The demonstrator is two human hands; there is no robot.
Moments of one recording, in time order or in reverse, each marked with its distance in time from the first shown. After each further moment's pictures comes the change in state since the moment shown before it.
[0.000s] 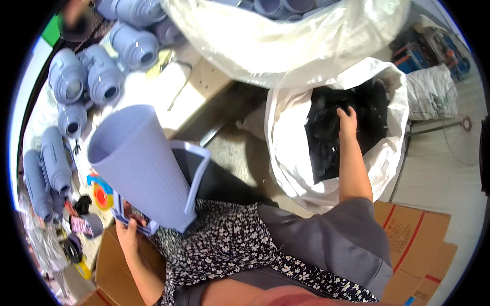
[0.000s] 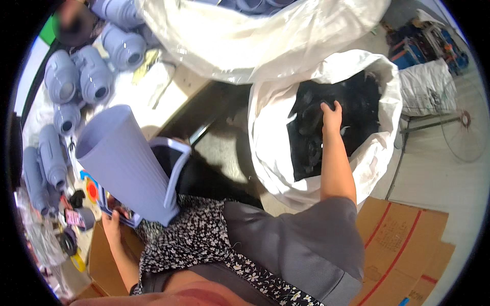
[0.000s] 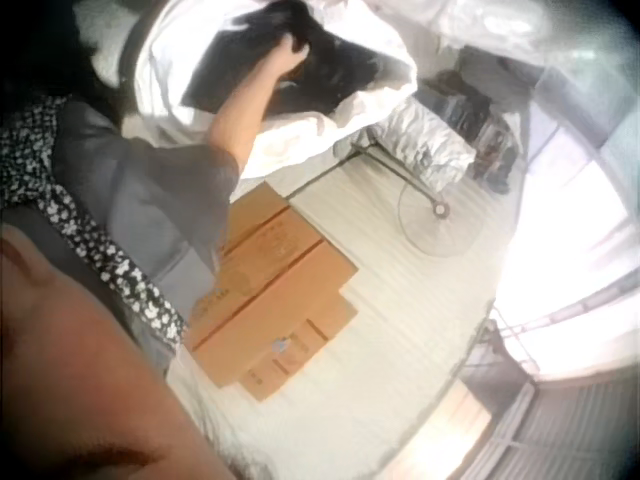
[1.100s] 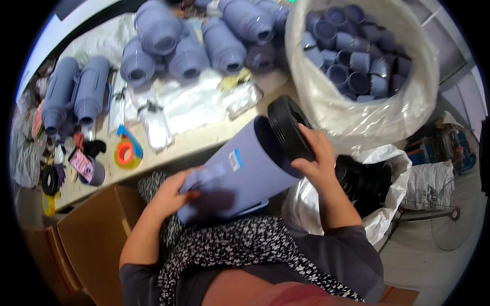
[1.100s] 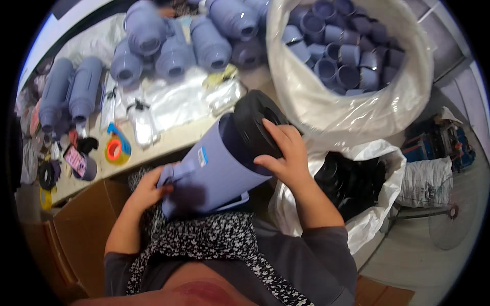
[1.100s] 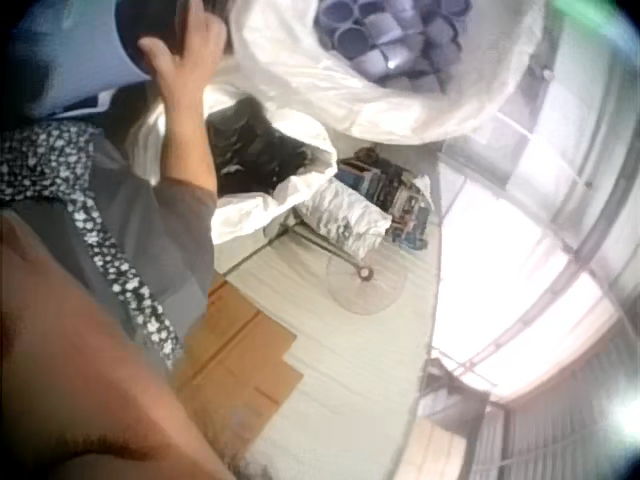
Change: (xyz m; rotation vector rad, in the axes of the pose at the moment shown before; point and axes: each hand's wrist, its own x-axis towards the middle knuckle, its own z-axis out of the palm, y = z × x) left_hand 0.032 0.047 0.052 0.523 -0.358 0.201; right_hand -0.233 -0.224 0.128 -0.176 -0.874 -1.252
